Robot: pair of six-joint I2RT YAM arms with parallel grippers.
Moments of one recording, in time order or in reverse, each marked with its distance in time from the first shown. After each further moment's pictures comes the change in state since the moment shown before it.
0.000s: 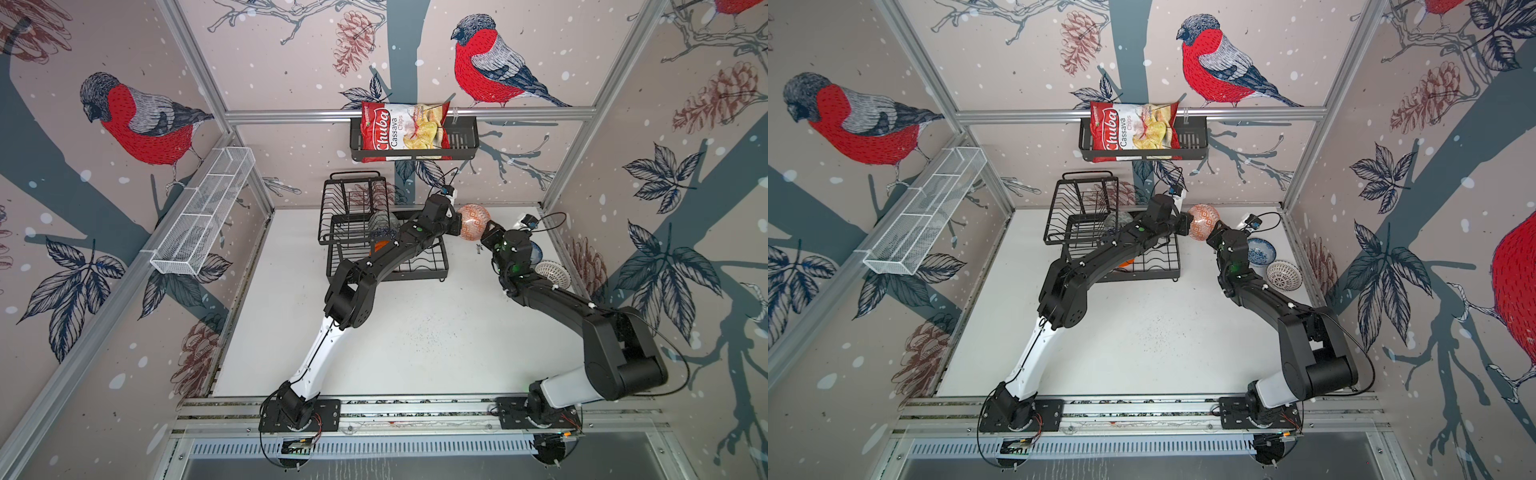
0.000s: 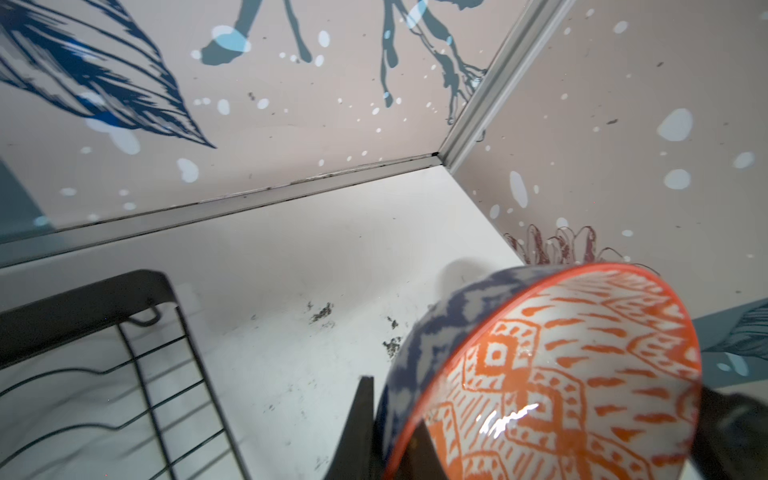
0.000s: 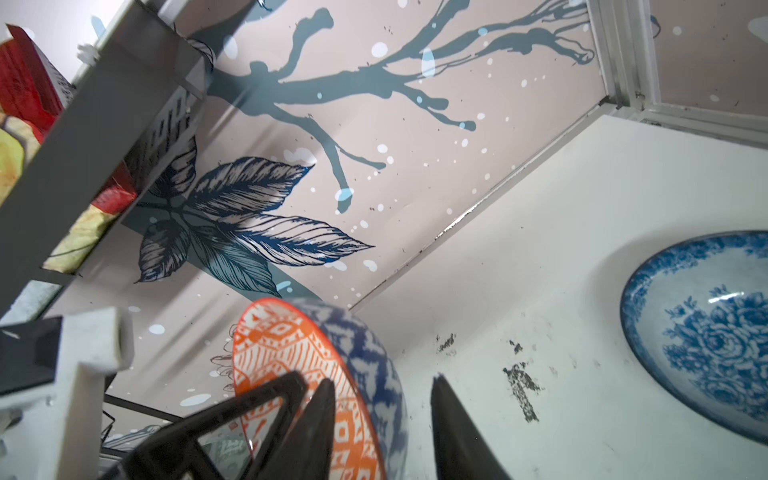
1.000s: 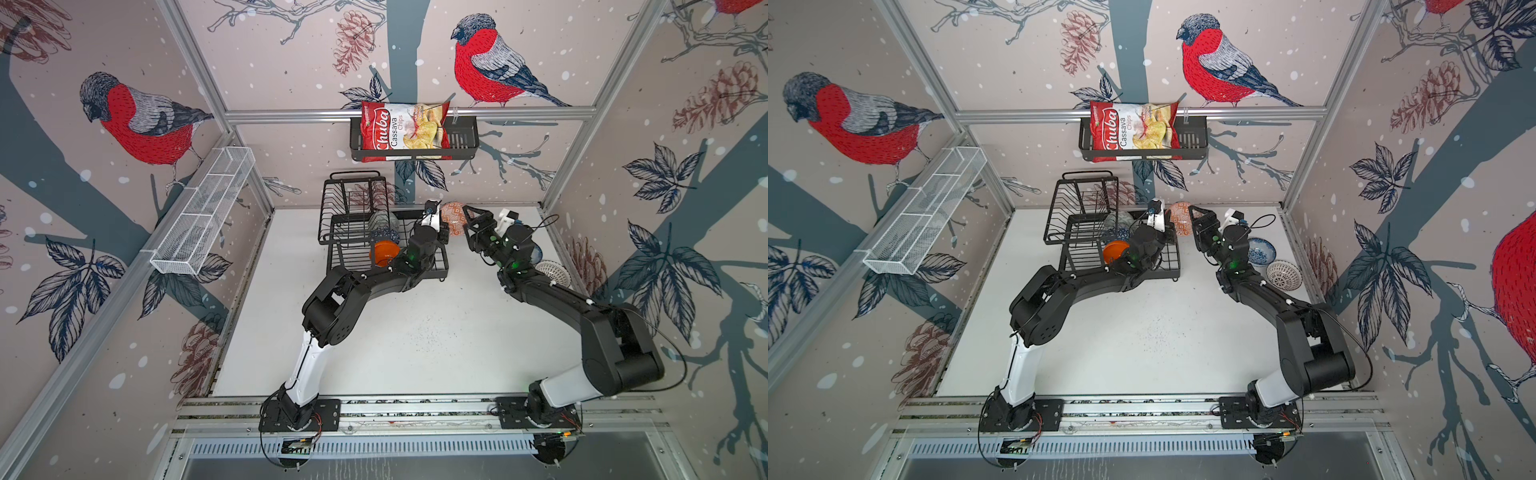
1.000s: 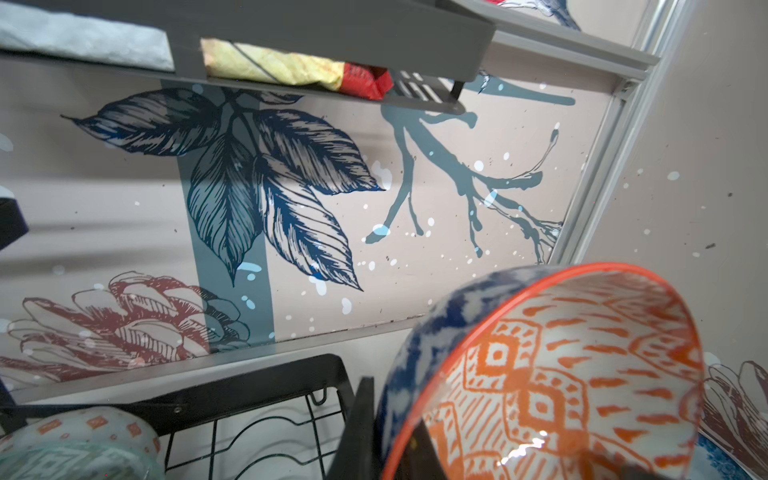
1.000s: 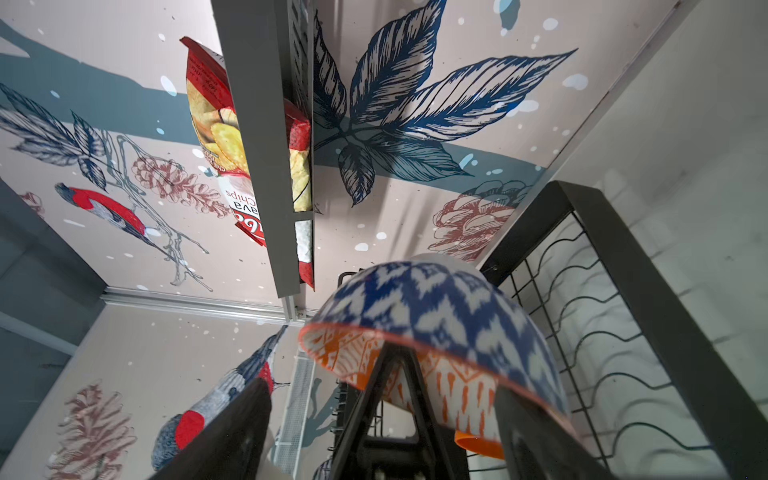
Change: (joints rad) left arm -0.093 -0.251 -0.647 0.869 -0.483 0.299; right arm 0.023 0.073 0.052 0.188 -0.515 0.655
